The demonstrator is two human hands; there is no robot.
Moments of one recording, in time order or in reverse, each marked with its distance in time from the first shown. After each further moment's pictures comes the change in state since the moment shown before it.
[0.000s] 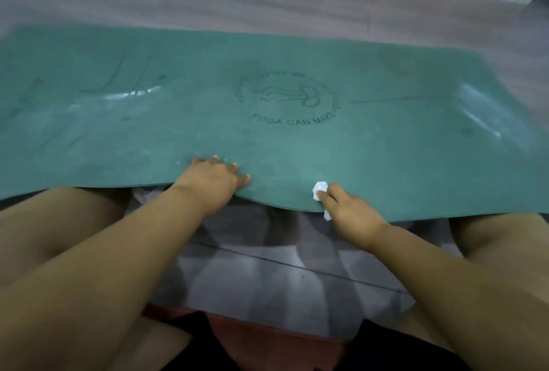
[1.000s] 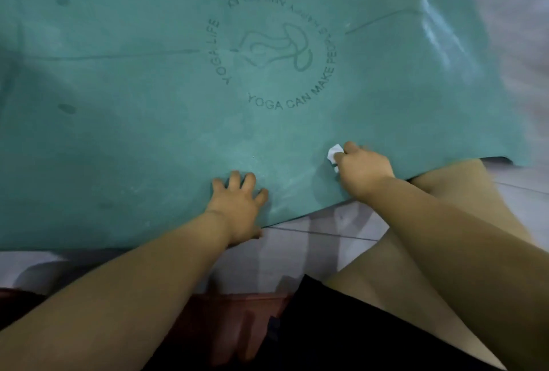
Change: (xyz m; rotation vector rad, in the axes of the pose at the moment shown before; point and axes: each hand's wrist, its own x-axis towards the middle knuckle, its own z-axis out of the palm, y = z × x) left_hand 0.078 0.176 0.078 -0.309 -0.075 0.232; right_hand -0.026 0.093 0.021 -0.247 -0.318 0.423
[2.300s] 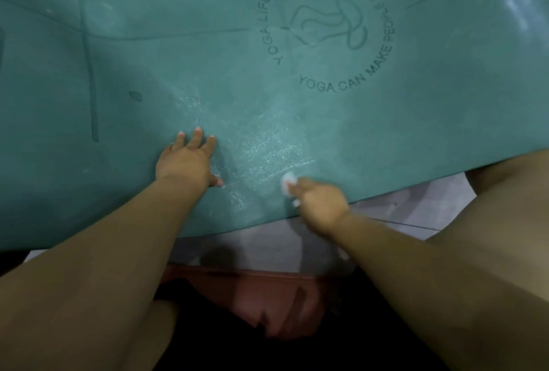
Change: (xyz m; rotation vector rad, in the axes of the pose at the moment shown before) left_hand -0.043 -0.151 0.025 -0.284 -0.006 -0.426; right_hand -0.010 -0.159 0.053 0.317 -0.026 -0.317
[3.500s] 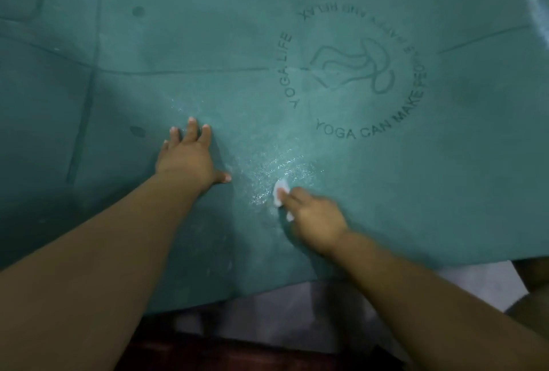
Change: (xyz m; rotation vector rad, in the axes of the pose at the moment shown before) left_hand 0.075 -0.011 -0.045 -0.181 0.065 -0.142; right_hand 0.076 0.007 -0.034 0.020 0.193 -0.174
